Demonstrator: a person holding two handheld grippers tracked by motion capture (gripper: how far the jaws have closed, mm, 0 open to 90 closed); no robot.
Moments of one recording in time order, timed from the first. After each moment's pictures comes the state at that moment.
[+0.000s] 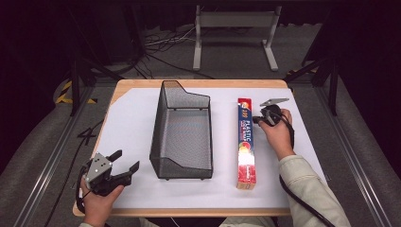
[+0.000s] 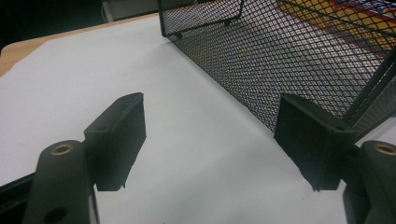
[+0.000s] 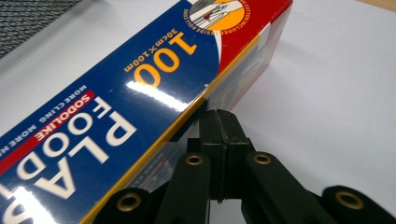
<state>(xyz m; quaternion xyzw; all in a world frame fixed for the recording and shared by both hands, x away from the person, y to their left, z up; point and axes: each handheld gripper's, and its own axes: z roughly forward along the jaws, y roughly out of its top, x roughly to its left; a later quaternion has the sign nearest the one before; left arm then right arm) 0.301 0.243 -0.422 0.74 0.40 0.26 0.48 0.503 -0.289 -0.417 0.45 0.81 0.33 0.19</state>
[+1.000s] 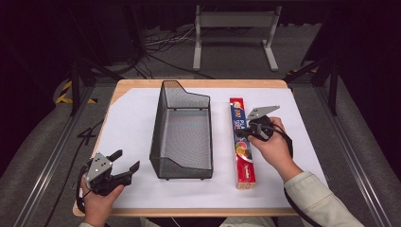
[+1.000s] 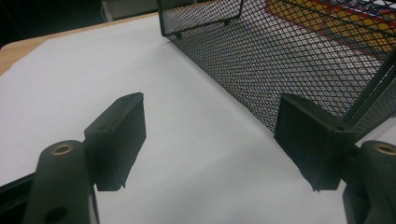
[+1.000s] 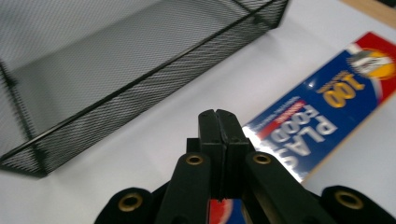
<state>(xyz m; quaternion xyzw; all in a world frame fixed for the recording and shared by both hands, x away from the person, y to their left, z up) 0.302 0.243 -0.422 0.74 0.40 0.26 0.48 0.418 -0.225 -0.362 0.30 0.87 0.36 0.13</state>
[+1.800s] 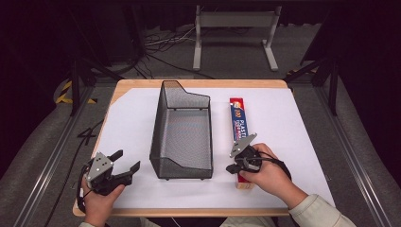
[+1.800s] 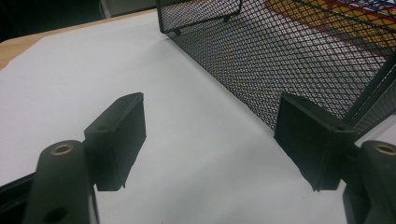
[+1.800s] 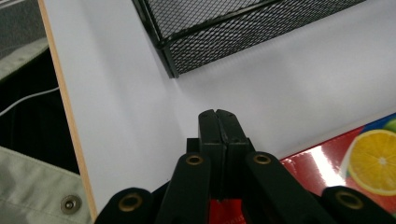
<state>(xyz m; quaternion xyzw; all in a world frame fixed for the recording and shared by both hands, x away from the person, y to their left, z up) 0.303 0.241 -0.423 0.74 0.40 0.25 0.47 0.354 -0.186 -0.385 0.20 0.95 0.26 0.04</state>
